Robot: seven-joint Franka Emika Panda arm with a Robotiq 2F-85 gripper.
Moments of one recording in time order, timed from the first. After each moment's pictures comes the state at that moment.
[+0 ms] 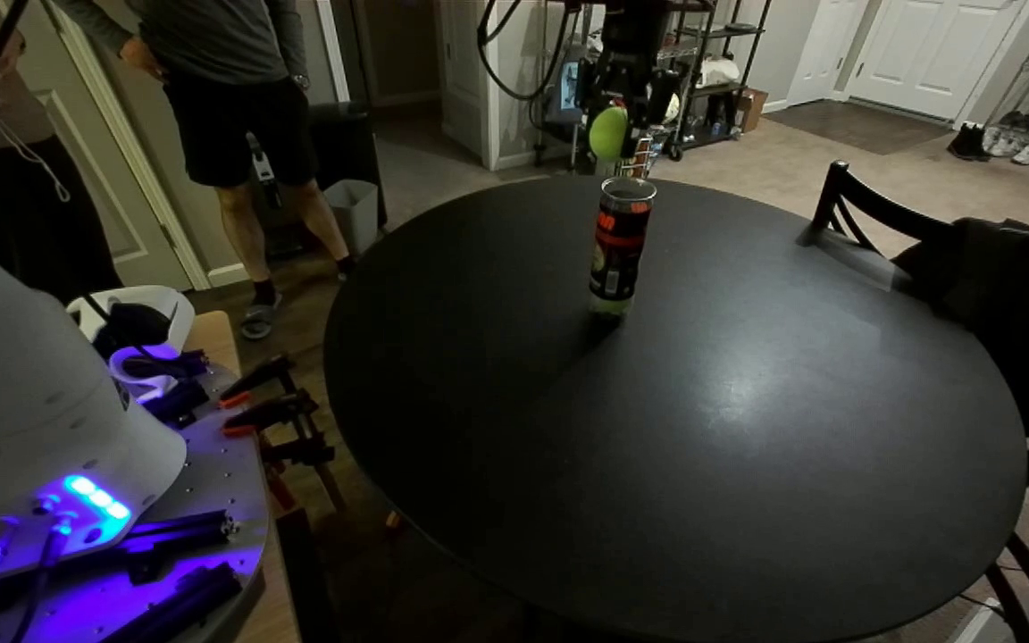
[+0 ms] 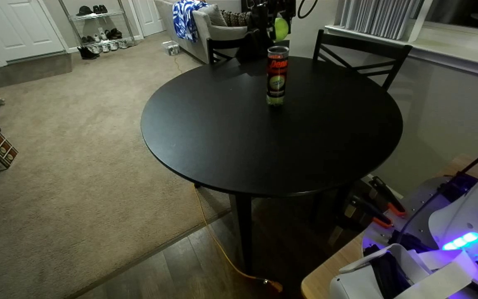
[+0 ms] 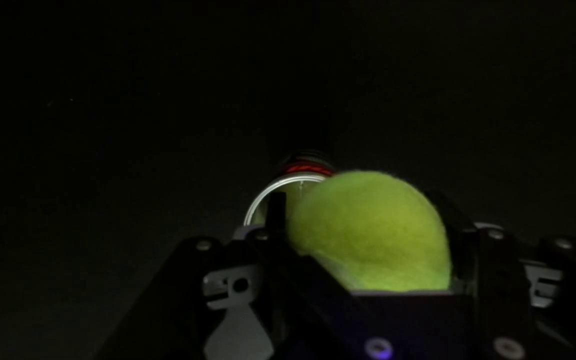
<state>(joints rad) -0.01 0.53 0.01 -1.29 -0.08 1.64 -0.08</state>
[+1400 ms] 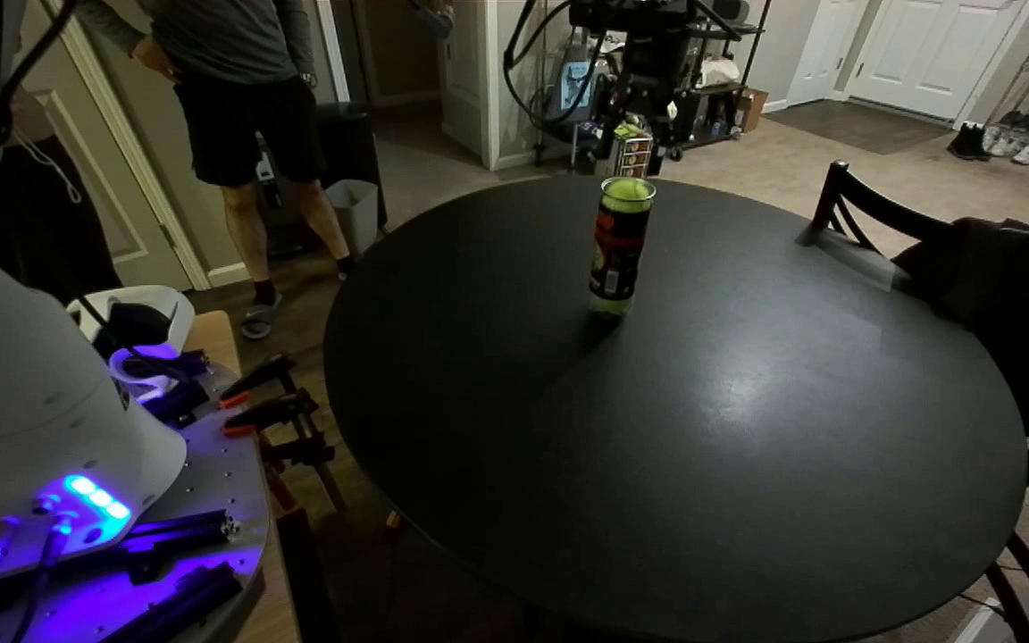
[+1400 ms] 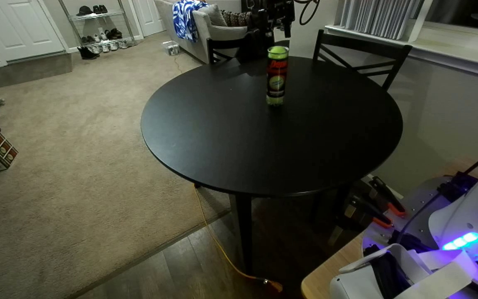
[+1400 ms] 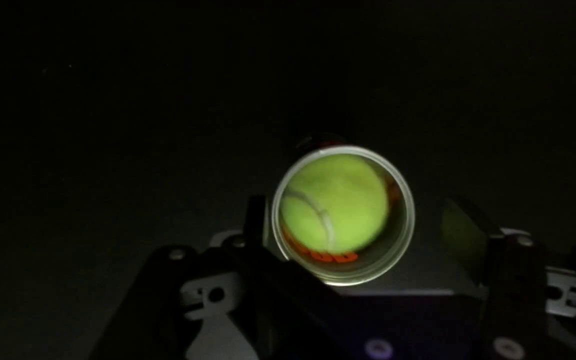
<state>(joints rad) -0.03 0.63 0.01 -1.19 -0.08 1.64 -0.16</state>
